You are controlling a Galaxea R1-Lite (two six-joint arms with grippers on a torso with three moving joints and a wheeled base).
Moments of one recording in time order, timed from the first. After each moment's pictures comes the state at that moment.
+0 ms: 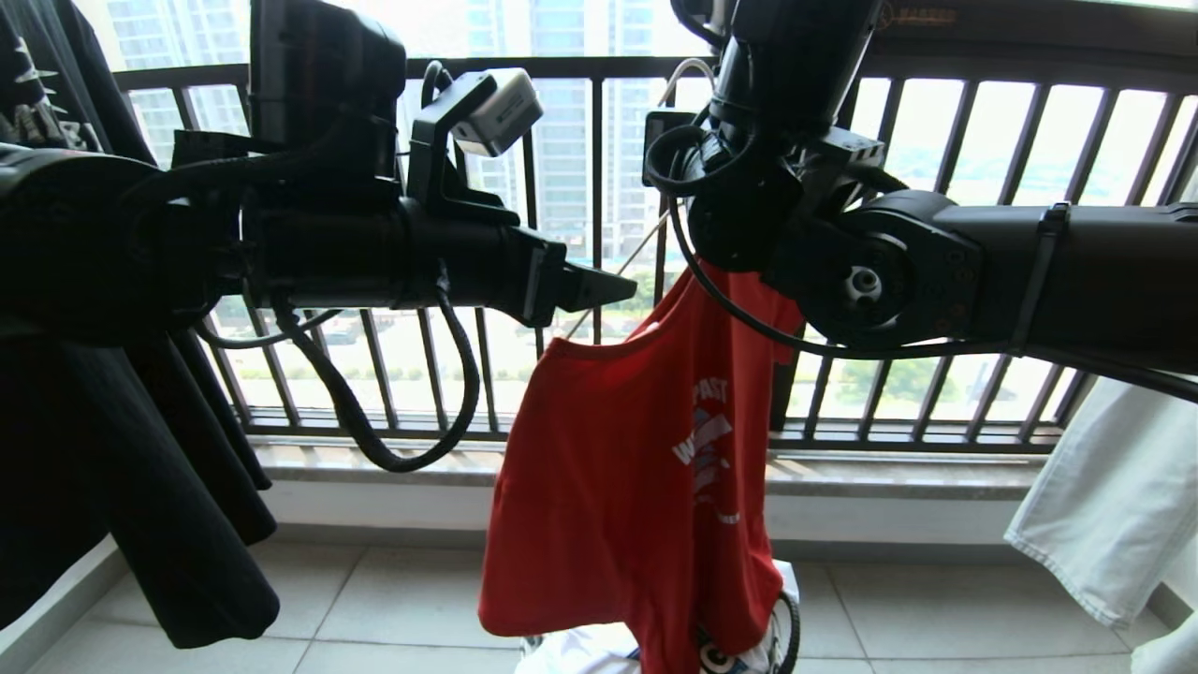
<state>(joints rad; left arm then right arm) -0.56 1.69 -1.50 0.03 -0.28 0.09 0.72 2.08 -1.94 -0.43 -0.85 -0.16</state>
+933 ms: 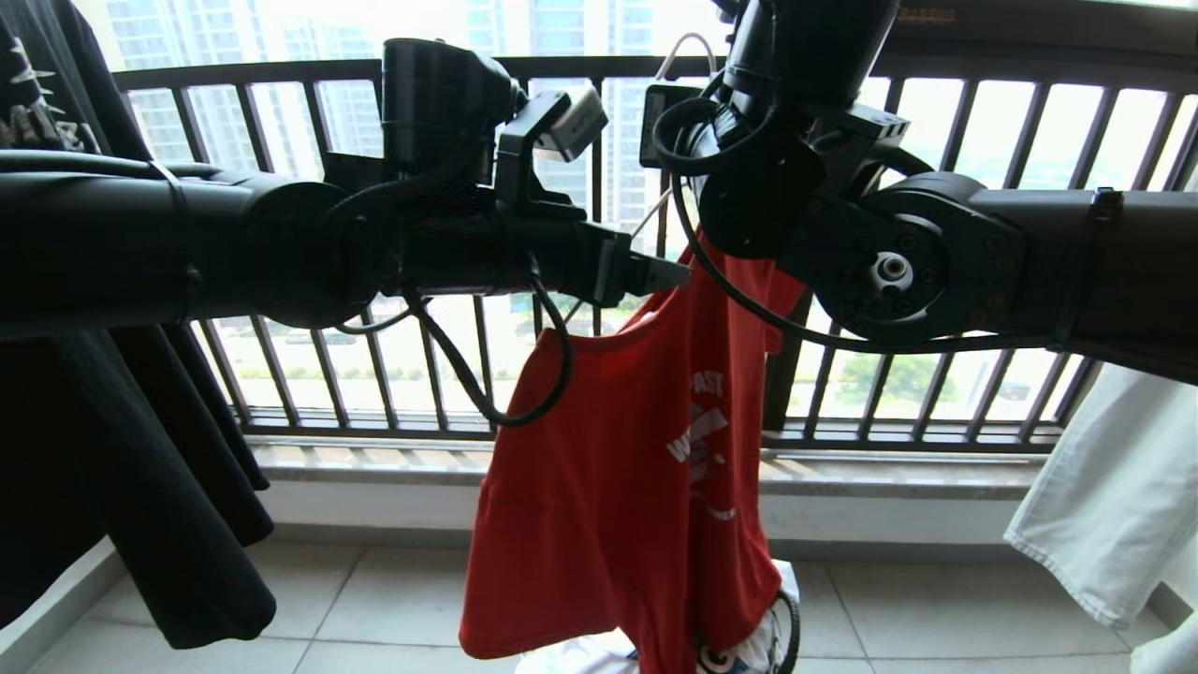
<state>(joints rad) -0.59 1.87 -1.68 -0.04 -0.29 0.05 0.75 2.05 -1.94 -0.43 -0.82 -0.14</state>
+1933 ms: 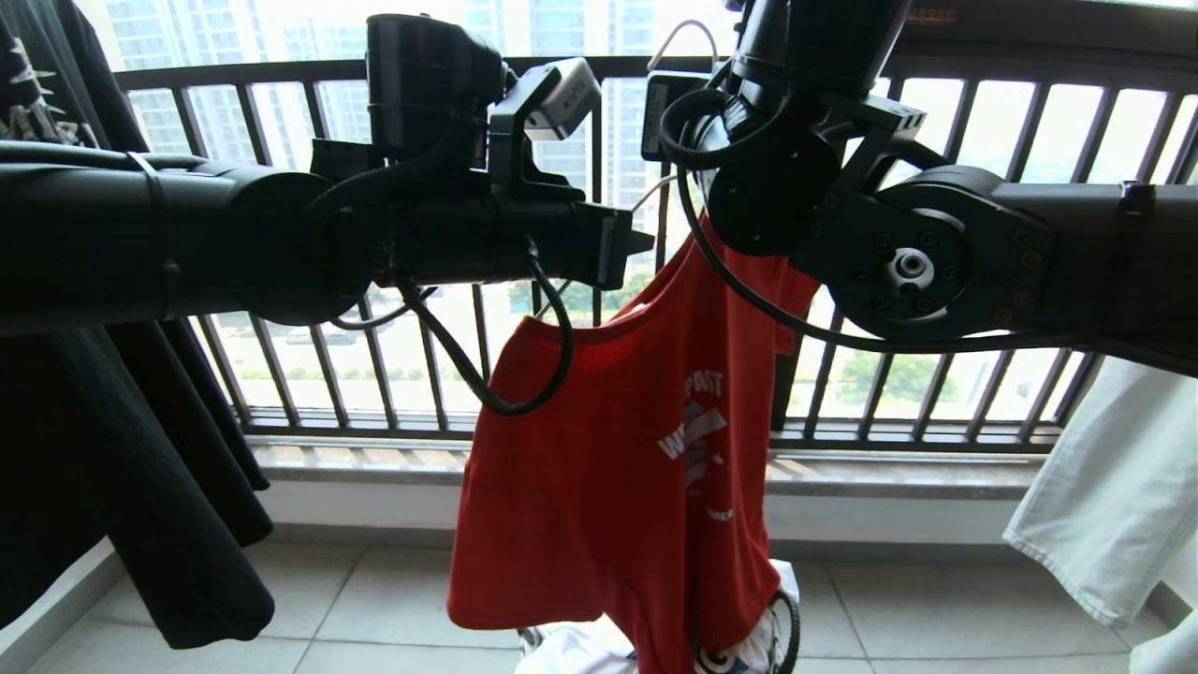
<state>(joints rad) -0.60 1.85 -1.67 -0.07 -0.29 -0.01 0.75 2.04 -1.92 -0.43 -0.82 -0.14</state>
